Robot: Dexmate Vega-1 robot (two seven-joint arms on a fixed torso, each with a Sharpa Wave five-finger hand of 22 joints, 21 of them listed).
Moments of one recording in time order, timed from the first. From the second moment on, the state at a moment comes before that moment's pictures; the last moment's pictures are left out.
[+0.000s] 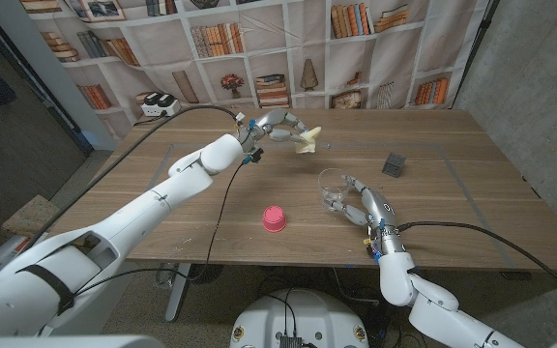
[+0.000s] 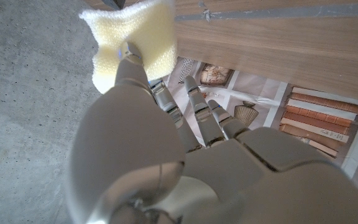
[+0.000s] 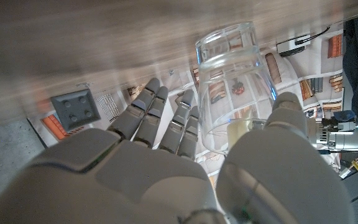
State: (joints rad) left arm 0.55 0.57 0.68 -1.45 0.08 -0.21 -0.05; left_hand 1.26 0.12 -0.01 -0.13 0.19 1.11 -0.15 0.42 0.18 1.18 -0.21 0.20 0.26 0.66 -0.06 0.19 0.18 0.19 -0.04 0.20 0.18; right arm -1.24 -0.64 -0.58 -1.75 -0.42 -0.07 -0.74; right_hand 0.71 -0.09 0.14 -0.16 0.45 0.46 -0.17 0.27 0.20 0.61 -0.20 0.30 0.19 0.50 -0.05 0.21 0.18 0.45 -0.03 0.23 0.19
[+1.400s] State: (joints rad) left arm 0.46 0.50 0.79 -1.34 0.24 -0.33 -0.04; left_hand 1.26 0.12 -0.01 -0.13 0.19 1.11 -0.15 0.43 0.18 1.18 -0.21 0.20 0.26 0.66 -0.06 0.19 0.18 0.19 -0.04 0.20 0.18; right arm -1.29 -0.65 -0.55 -1.84 -0.34 -0.16 -0.75; right_hand 0.76 -0.07 0.17 -0.16 0.40 0.53 -0.11 0.29 0.20 0.70 -0.21 0.31 0.19 0.59 -0.05 0.21 0.18 0.45 -0.03 0.22 0.19
